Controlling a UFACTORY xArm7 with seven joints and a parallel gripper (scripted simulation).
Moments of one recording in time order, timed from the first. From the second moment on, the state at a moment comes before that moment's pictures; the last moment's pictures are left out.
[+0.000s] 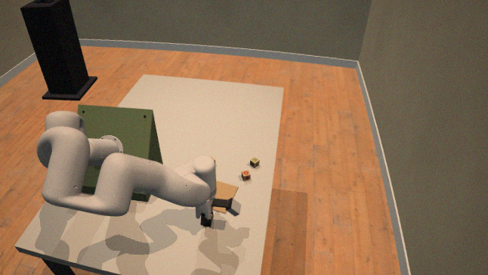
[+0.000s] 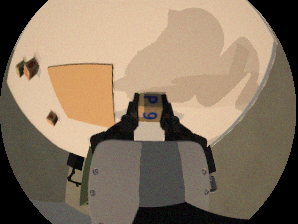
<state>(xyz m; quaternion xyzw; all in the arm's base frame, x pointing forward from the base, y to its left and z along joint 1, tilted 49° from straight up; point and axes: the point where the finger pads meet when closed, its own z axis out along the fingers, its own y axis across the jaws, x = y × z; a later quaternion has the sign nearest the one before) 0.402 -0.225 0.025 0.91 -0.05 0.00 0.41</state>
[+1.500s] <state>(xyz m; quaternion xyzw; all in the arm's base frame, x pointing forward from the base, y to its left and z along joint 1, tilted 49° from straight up) 0.404 -0.176 0.067 0.91 -0.05 0.00 0.41</state>
